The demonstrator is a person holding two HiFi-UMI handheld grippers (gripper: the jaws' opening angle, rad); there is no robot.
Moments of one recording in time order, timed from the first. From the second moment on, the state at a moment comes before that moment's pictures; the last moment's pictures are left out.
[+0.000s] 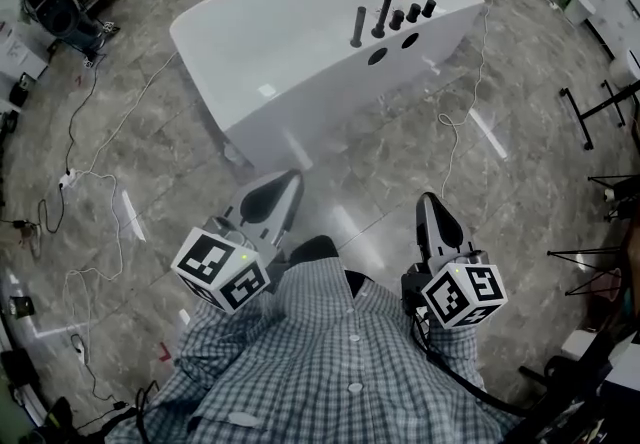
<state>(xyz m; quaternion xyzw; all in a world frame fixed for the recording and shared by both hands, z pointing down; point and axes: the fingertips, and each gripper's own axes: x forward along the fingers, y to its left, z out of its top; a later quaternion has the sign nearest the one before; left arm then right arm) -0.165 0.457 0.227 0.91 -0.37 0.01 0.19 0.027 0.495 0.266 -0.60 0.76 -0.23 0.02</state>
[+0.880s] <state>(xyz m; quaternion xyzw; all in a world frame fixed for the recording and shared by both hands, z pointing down) -0.116 0.363 0.242 0.92 -0.32 0.02 0.21 0.056 0.402 0.260 -0.62 0.75 -0.22 0.01</state>
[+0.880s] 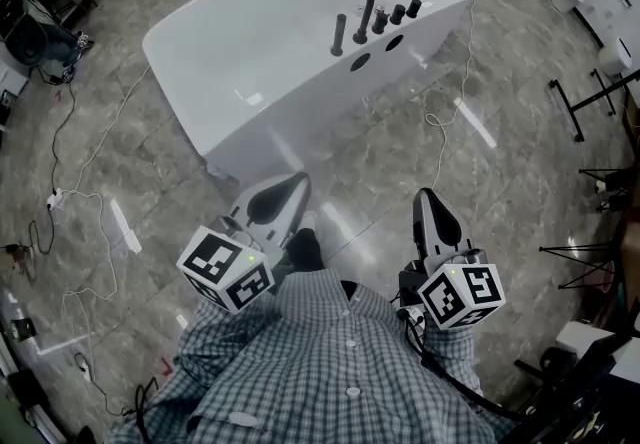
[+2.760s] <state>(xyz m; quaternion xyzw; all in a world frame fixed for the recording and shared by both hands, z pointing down) -0.043 0.016 0.289 0.92 -0.31 0.08 0.22 0.135 0.046 0.298 -0.63 0.74 -0.24 -0.02</state>
